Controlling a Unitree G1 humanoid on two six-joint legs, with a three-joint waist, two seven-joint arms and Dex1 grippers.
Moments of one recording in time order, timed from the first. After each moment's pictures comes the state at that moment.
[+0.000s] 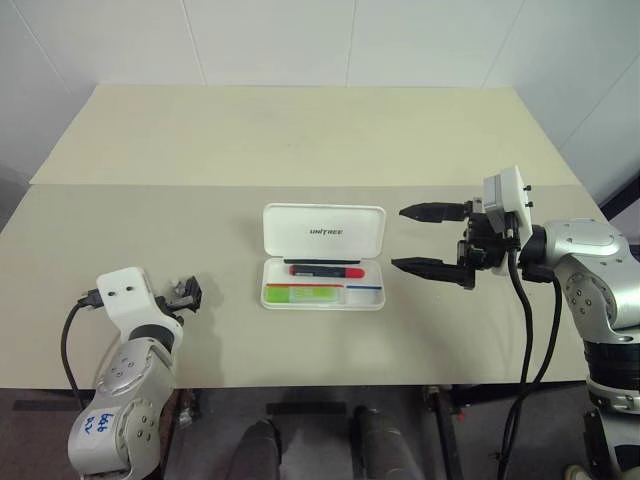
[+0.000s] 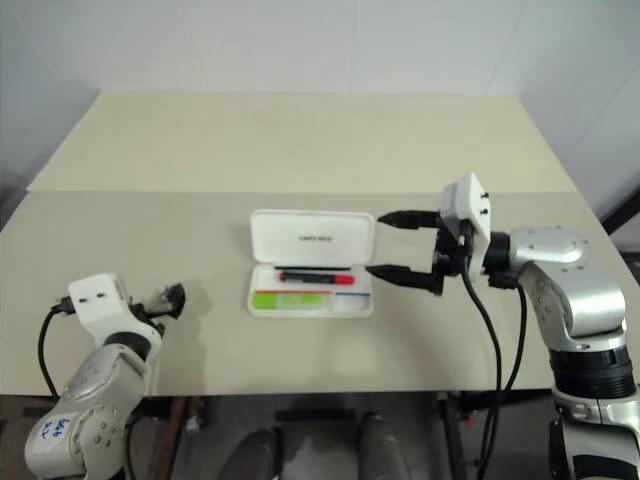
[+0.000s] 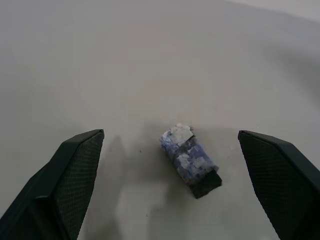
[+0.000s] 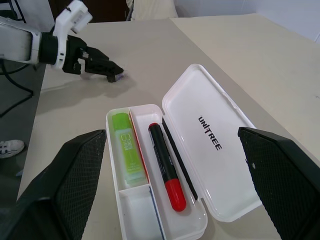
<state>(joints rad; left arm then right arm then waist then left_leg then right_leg) -0.02 0.12 0.39 -0.68 -0.37 0.97 0.28 -0.54 -0.74 -0.09 -0.17 0.56 0.50 1.19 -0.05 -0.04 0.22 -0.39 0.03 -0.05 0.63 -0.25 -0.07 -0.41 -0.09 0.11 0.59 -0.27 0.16</state>
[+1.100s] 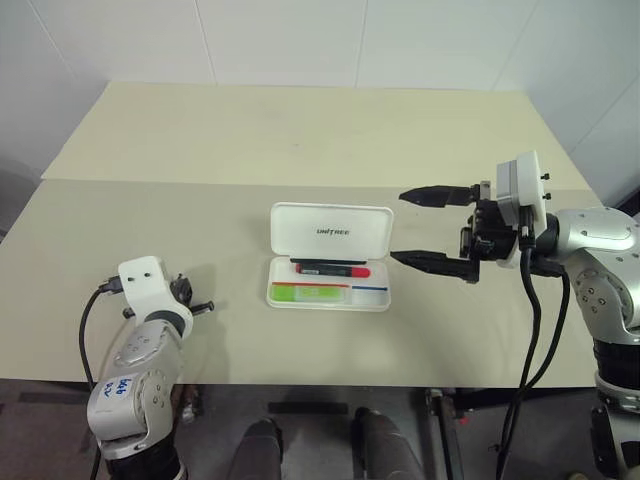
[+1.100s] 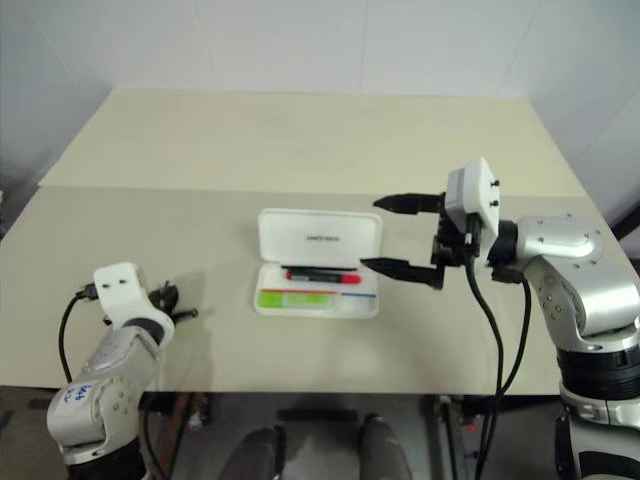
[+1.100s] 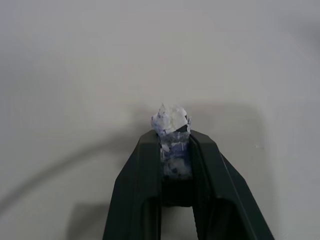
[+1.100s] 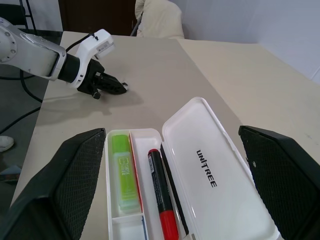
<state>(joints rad) -0.14 0.10 0.37 -0.56 -0.28 0.97 0.21 -0.56 -0.76 -0.10 -0.24 0.62 0.46 1.14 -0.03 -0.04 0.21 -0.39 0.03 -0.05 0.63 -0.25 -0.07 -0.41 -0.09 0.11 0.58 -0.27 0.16</state>
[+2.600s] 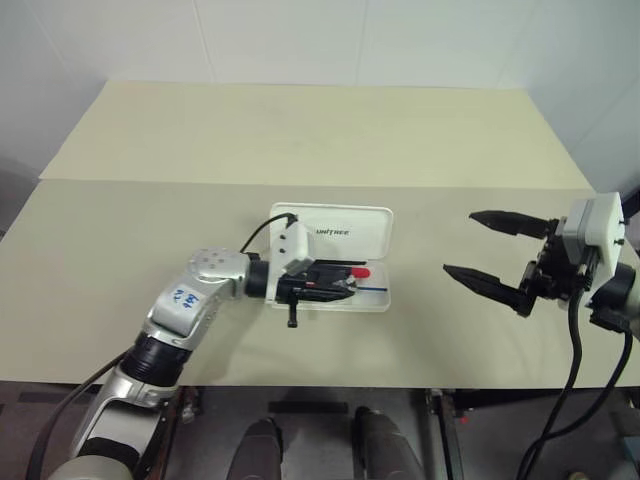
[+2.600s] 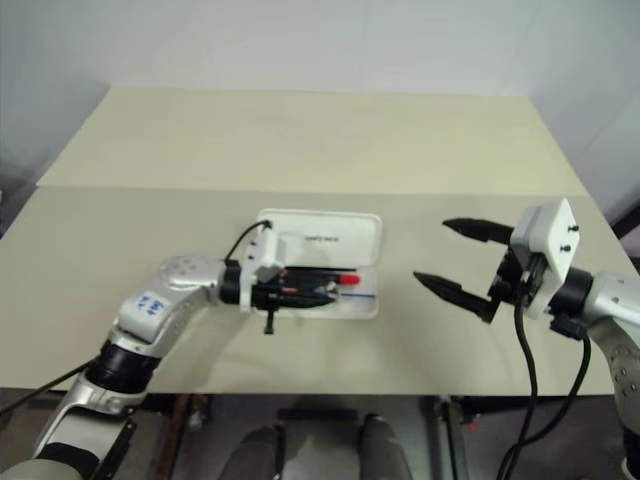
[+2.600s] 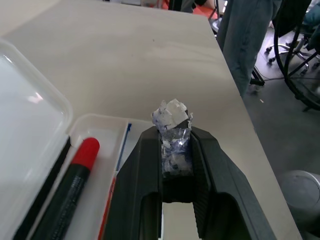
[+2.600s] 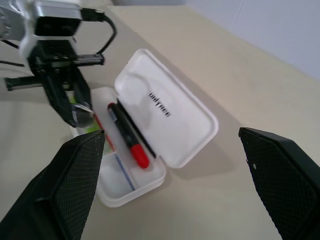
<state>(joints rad) -0.60 0.46 -0.30 -0.07 -0.37 0.48 -1.03 -0.09 -0.85 -0.45 -0.53 0.70 0.54 0.95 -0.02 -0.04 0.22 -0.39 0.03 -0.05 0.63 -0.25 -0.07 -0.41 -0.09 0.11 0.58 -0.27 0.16</state>
